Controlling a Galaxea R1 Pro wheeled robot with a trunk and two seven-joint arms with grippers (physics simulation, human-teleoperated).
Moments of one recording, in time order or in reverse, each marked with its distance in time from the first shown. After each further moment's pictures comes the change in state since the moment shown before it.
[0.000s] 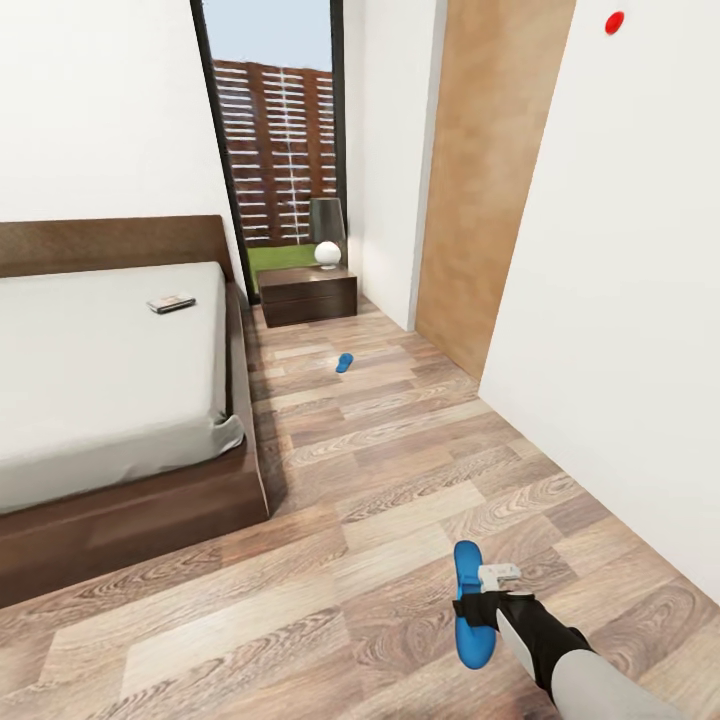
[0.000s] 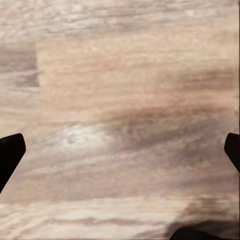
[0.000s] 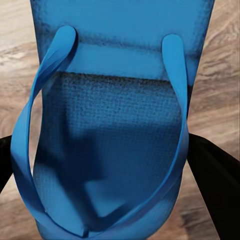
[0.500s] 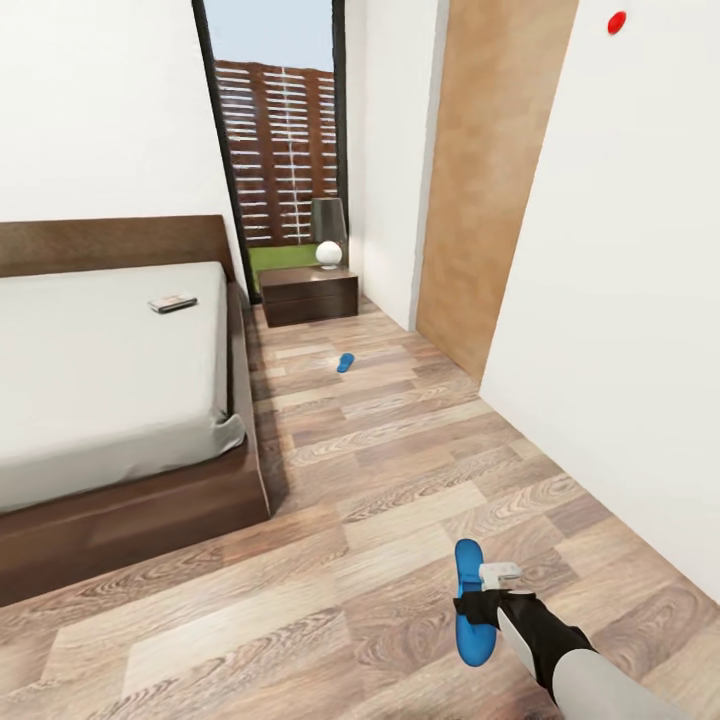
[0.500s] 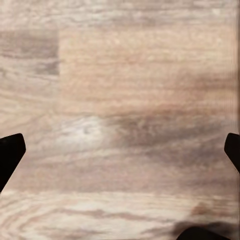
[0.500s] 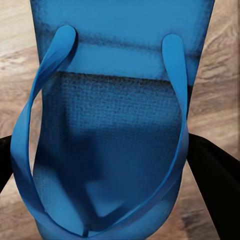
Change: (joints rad) left arm 0.011 0.006 0.065 0.010 0.004 -0.011 0.005; right arm 0.000 -0.003 -0.002 -0.008 -0.008 0.000 0.000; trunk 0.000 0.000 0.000
